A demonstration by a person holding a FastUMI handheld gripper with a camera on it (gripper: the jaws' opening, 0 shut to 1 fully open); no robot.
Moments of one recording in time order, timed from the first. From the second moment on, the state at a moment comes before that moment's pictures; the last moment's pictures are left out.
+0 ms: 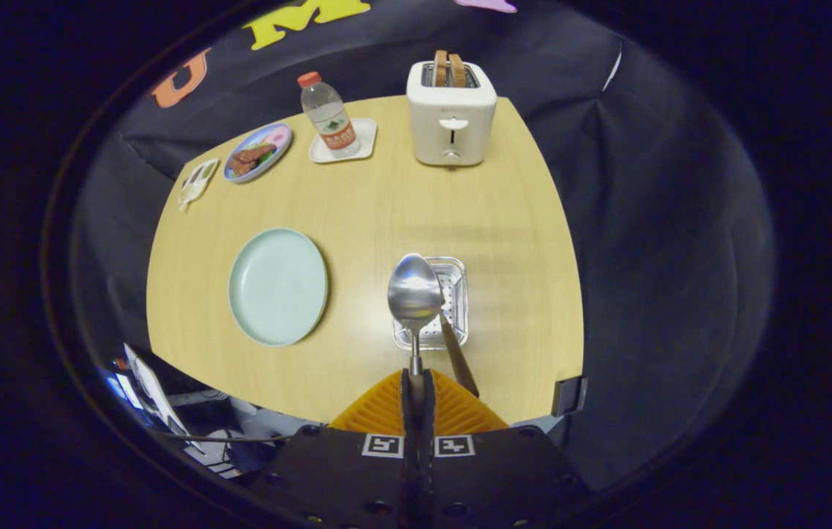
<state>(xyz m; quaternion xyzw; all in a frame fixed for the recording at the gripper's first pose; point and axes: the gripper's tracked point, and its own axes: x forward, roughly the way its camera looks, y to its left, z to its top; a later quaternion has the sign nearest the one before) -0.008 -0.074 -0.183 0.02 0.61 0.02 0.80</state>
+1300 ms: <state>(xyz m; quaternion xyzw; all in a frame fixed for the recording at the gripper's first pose) 0.032 -0.077 -0.192 0.07 0.61 0.02 0.79</state>
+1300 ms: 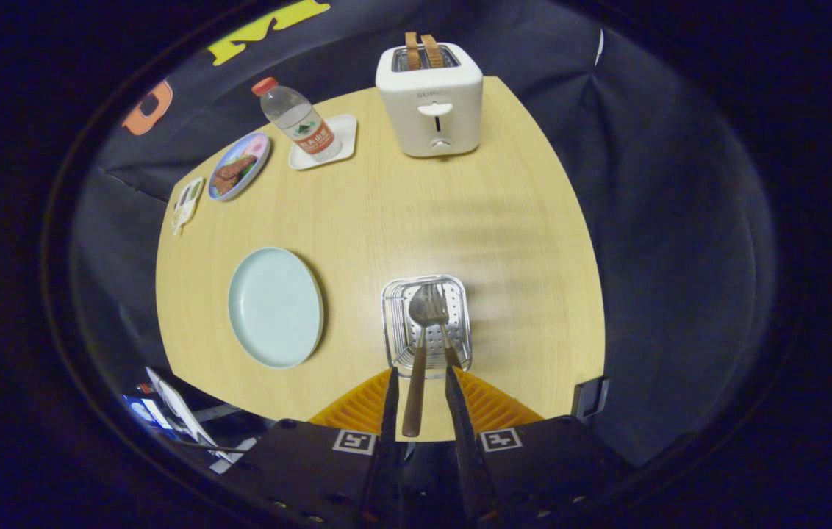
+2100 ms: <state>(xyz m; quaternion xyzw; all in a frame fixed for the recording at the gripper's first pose) 0.071 -0.019 -0.033 0.04 0.24 0.02 0.97</state>
